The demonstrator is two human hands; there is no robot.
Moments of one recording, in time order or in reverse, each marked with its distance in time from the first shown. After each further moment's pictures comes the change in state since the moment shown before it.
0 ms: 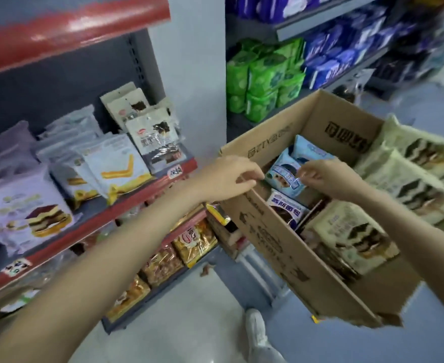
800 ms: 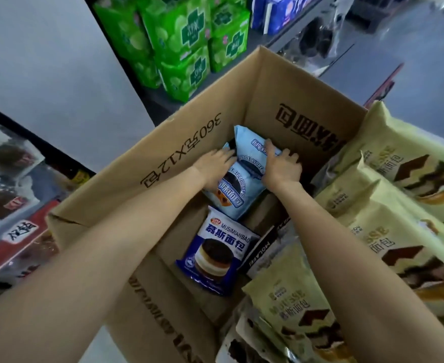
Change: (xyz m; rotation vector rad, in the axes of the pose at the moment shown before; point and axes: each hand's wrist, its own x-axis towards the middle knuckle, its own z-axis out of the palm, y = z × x) left_hand 0.328 -0.127 0.216 0.606 -0.559 -0.006; right_hand 0.200 0.195 0.107 -0.197 -0.201 0.518
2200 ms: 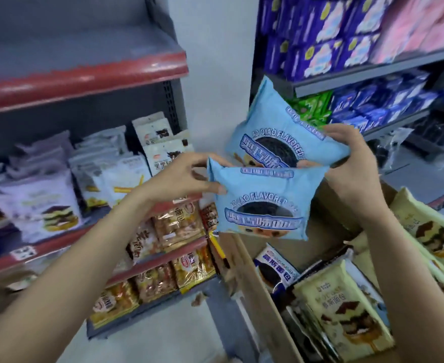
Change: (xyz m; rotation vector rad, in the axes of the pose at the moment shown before) left_hand -0.455 0.019 -0.108 -1.216 0.815 -0.092; right_hand -0.283 -0.050 -0.189 1.032 0.541 -0.816
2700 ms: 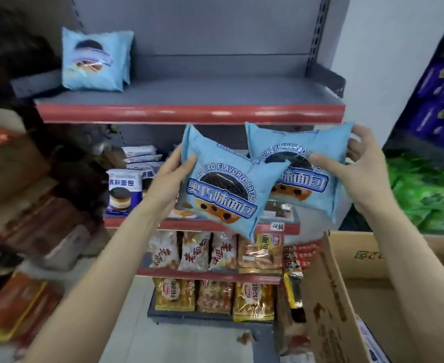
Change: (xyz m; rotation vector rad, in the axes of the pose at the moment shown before) left_hand -0.190 -0.002 -0.105 -0.449 1.001 -0.069; right_hand 0.037 -0.126 0.162 0.410 -0.316 -0.150
